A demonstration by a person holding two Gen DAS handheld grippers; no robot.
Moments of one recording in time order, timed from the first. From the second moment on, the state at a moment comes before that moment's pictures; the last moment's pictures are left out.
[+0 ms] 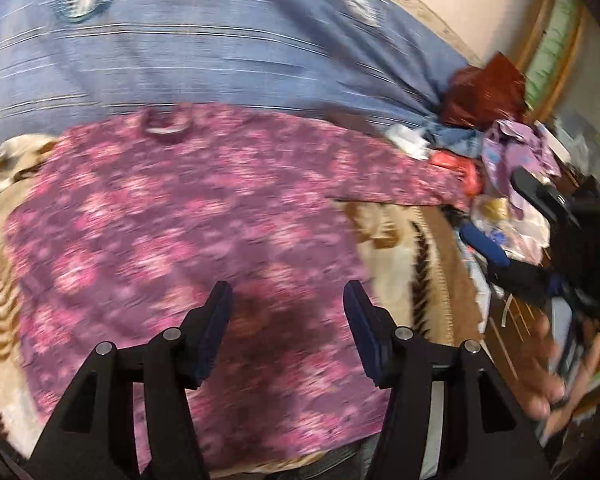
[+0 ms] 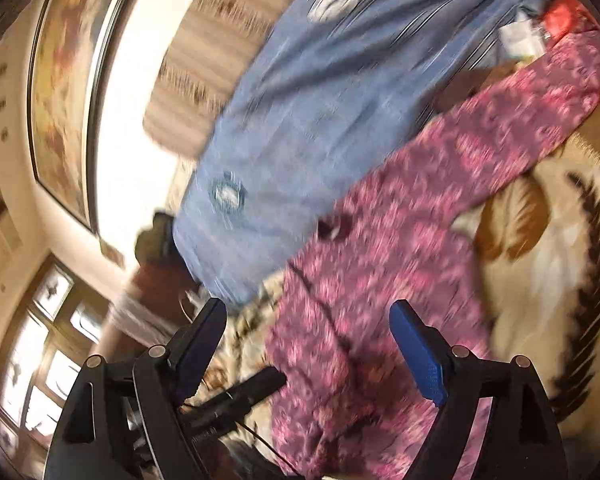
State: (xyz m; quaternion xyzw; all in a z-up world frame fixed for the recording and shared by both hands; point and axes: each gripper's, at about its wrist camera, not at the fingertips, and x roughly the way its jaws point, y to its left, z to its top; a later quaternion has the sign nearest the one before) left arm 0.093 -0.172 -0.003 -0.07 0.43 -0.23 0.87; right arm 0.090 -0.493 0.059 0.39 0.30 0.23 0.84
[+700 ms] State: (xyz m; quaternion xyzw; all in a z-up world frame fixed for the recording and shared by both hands) left arm 0.145 -0.231 -0.052 -0.10 0.49 -0.23 0.84; right arm 0.221 -0.726 -0.026 0.46 0.29 -0.14 0.83
